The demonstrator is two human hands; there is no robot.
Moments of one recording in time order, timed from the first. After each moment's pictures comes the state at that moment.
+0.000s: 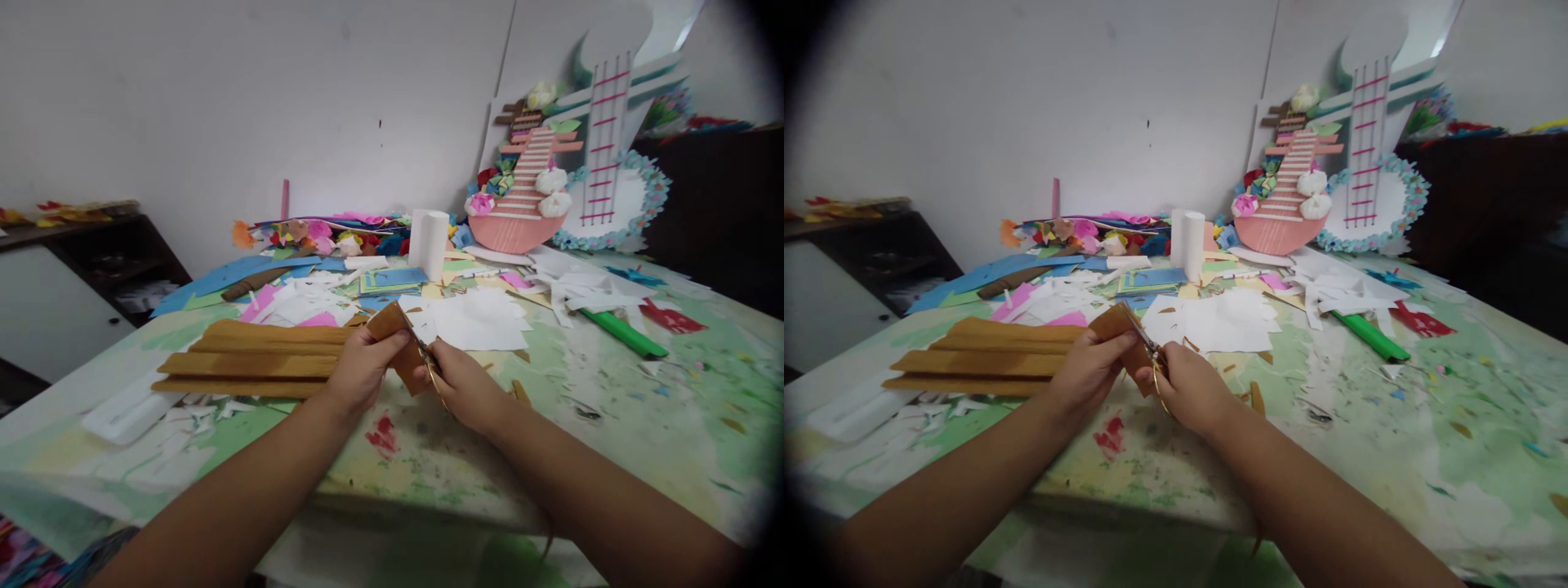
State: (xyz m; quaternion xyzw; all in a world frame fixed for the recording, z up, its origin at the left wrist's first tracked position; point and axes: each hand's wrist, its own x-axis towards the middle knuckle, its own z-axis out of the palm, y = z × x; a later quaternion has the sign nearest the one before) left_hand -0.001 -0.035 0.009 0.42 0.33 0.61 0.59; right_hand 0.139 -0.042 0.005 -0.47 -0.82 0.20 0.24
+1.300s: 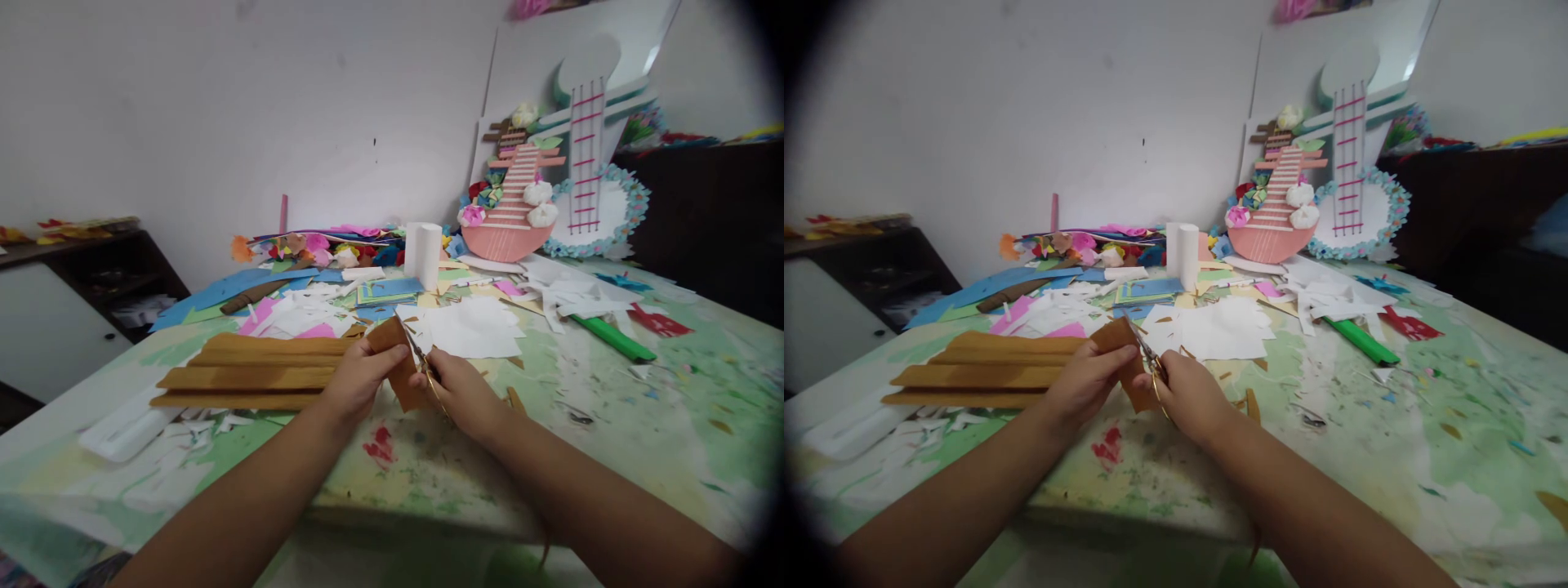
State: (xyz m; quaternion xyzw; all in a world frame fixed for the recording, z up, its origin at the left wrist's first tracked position) left_hand -0.004 -0.037 0.011 0.45 0.34 0.56 0.60; right_hand 0.141 -0.043 0.008 -0.48 -0.81 0.20 0.27
